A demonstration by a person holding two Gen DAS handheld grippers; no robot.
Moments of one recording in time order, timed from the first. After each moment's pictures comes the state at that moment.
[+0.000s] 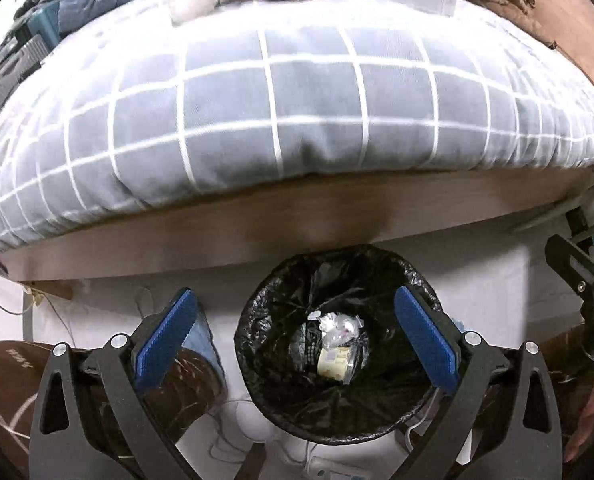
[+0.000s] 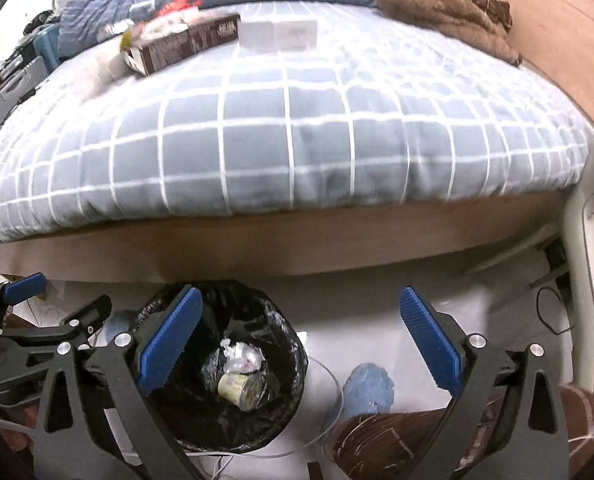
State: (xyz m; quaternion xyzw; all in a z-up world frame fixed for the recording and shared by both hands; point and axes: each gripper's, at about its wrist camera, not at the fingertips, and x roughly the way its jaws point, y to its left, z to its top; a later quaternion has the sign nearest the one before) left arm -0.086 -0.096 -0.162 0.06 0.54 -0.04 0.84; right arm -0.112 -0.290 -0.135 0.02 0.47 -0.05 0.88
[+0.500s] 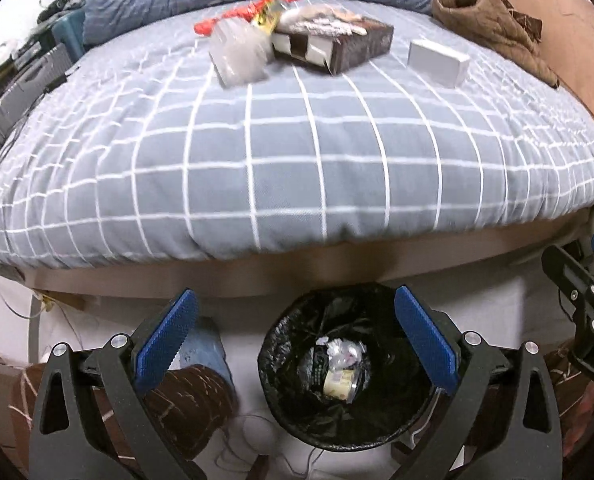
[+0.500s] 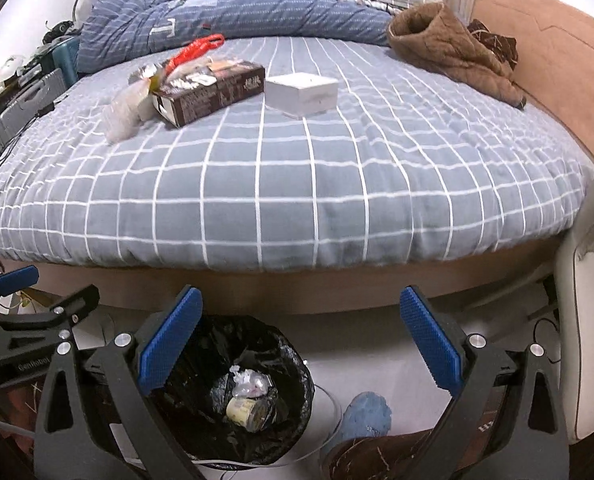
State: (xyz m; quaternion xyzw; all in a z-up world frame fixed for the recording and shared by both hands) left arm -0.080 -0.070 -0.100 0.04 0.50 -0.02 0.87; right arm -0.106 -0.276 -0.086 0.00 0.42 -0.03 0.91
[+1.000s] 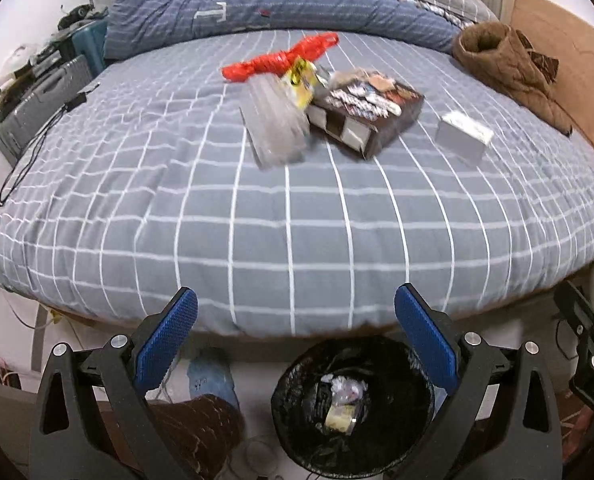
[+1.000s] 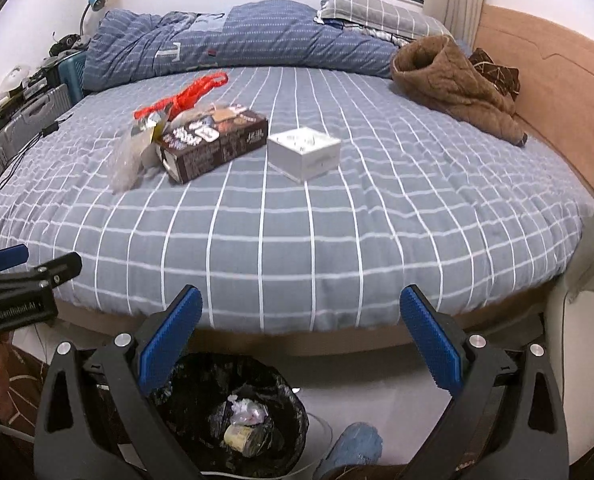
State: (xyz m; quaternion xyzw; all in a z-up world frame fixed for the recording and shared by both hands) left arm -0.034 -0.051 -0.045 0.02 0.46 0.00 0.89; right arm -0.073 -0.277 -0.042 -0.01 0.39 -0.03 0.92
